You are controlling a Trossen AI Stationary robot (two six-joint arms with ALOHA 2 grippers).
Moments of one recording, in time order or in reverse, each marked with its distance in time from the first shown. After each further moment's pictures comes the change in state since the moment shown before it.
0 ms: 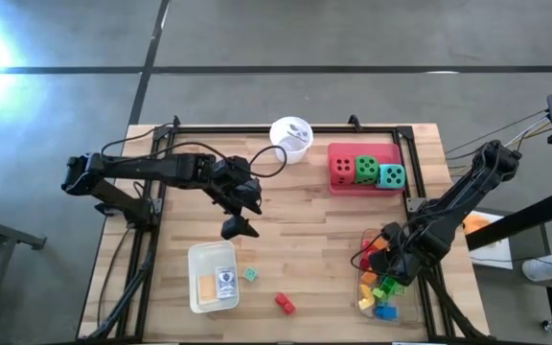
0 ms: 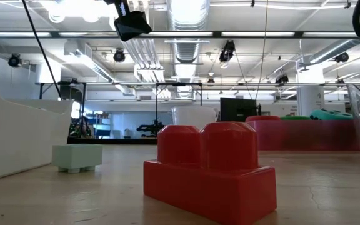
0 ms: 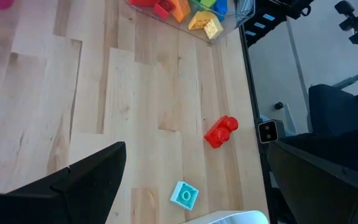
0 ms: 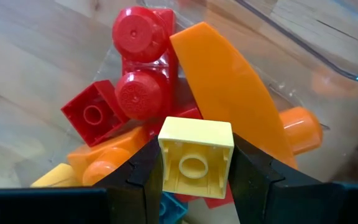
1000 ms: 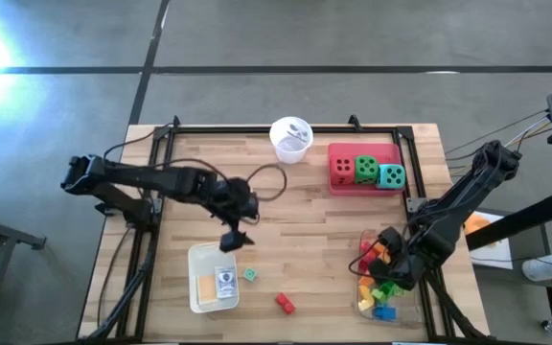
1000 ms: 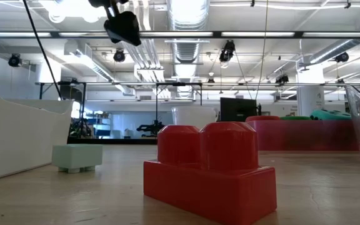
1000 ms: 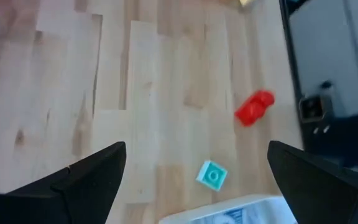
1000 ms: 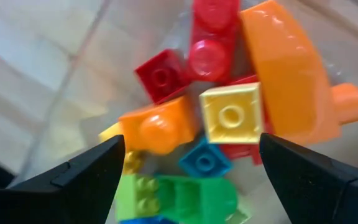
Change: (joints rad) left arm -0.113 0.005 -0.032 -0.046 -0.204 0.003; right arm 0.000 0.002 0.118 0.003 -0.013 -0.074
